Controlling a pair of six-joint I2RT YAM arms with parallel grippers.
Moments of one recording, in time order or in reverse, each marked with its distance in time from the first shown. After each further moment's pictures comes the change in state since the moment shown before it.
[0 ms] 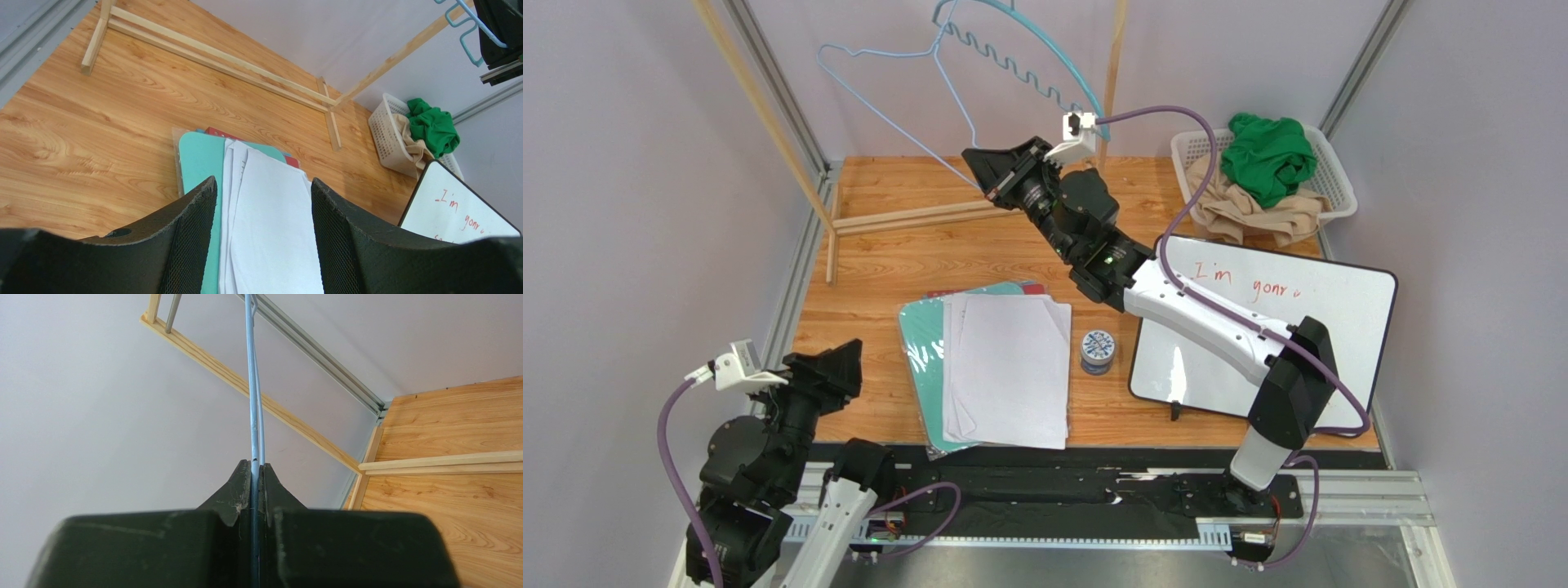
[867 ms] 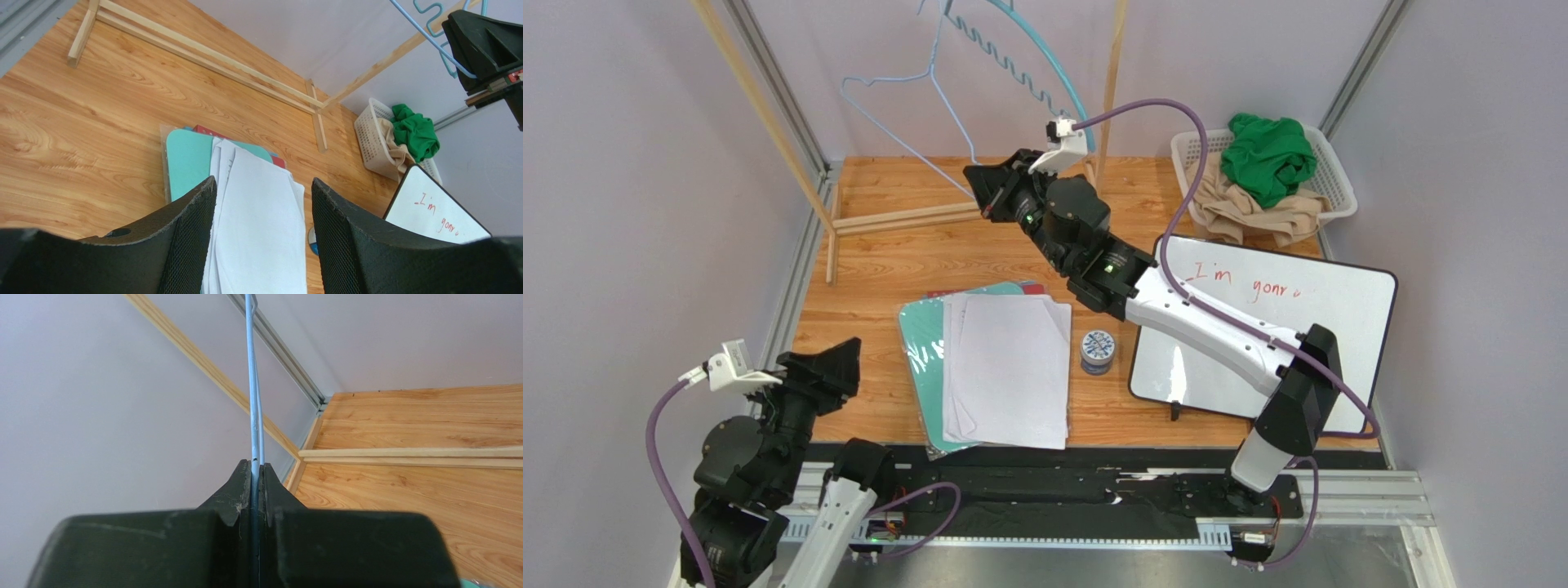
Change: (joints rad) left arm 0.000 0.022 0.034 -0.010 0.007 -0.063; right arm 0.064 -0.035 0.027 -0.163 0.080 -0.246
